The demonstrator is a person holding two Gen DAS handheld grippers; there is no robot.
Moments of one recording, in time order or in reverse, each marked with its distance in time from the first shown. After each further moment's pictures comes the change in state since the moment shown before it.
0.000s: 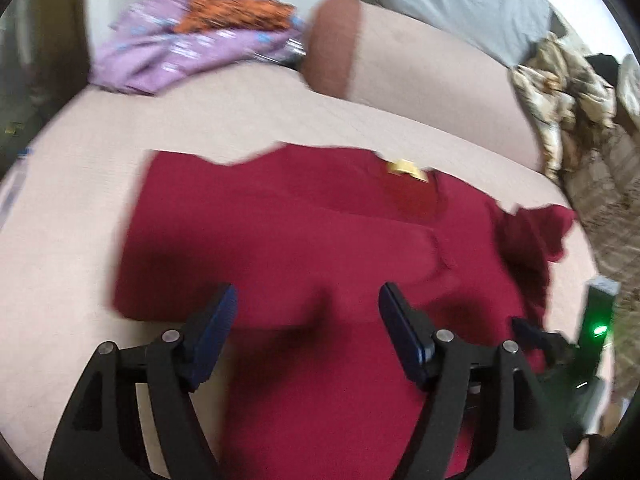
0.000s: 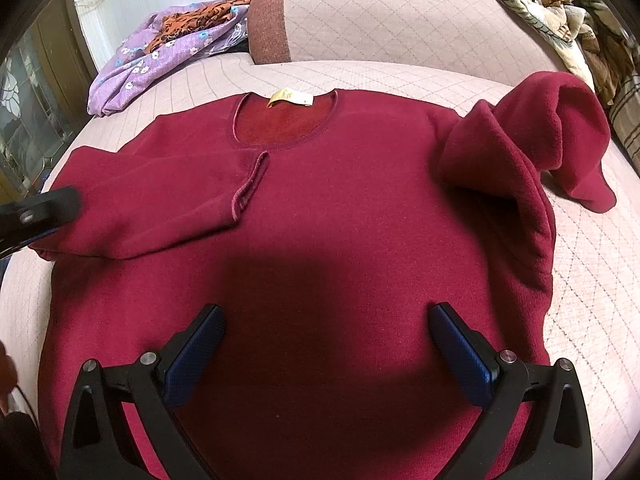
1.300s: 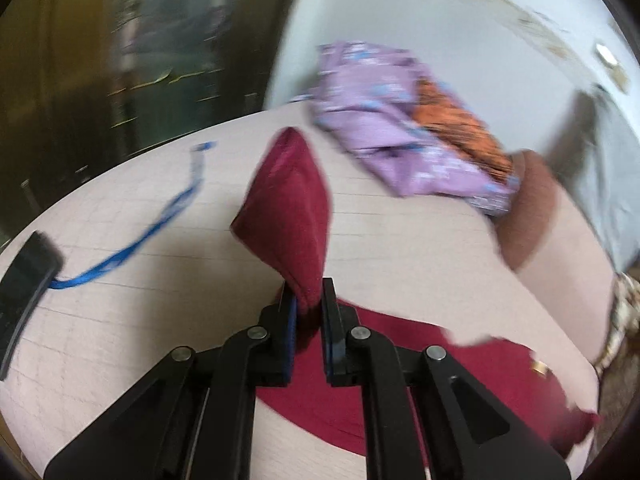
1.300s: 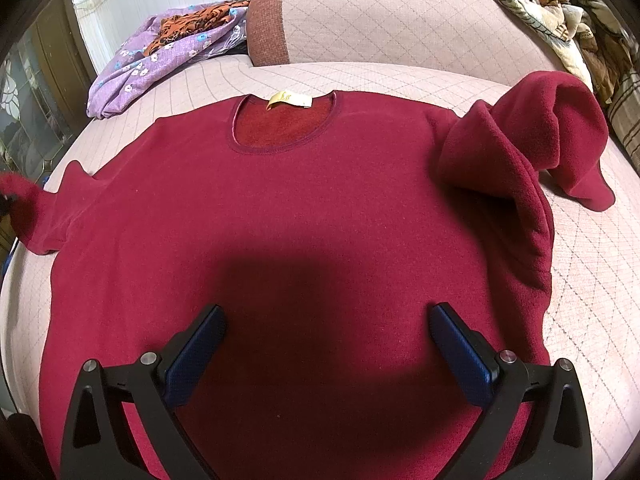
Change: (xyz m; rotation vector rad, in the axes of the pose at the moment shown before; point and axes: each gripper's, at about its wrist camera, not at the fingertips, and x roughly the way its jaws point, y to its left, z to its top) left arm -0.022 0.221 0.057 -0.457 -0.216 0.164; right arm 0.000 0.000 -0.001 0.008 -0.003 -0.004
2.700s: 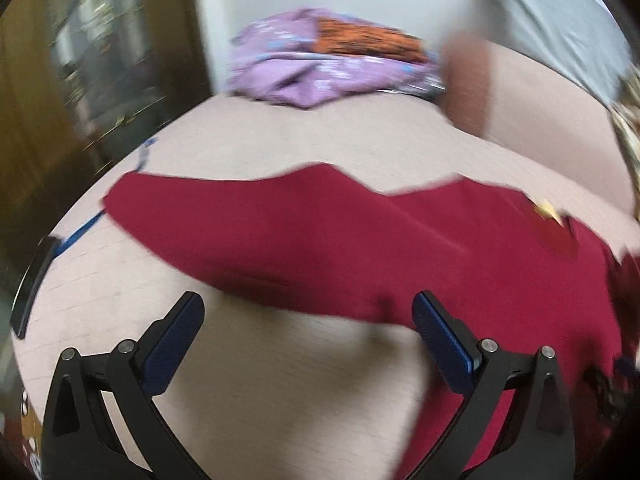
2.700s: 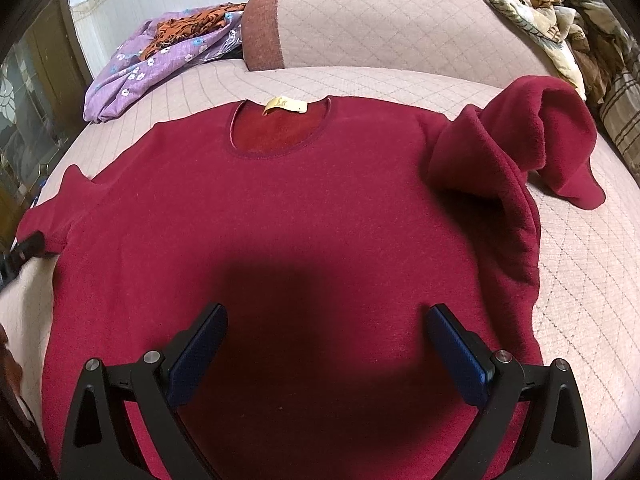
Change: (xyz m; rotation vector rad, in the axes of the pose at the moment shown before) left arm -0.018 -0.080 -0.111 0.307 0.039 0.178; right arm -0.006 0.003 0.000 0.011 -0.009 -0.023
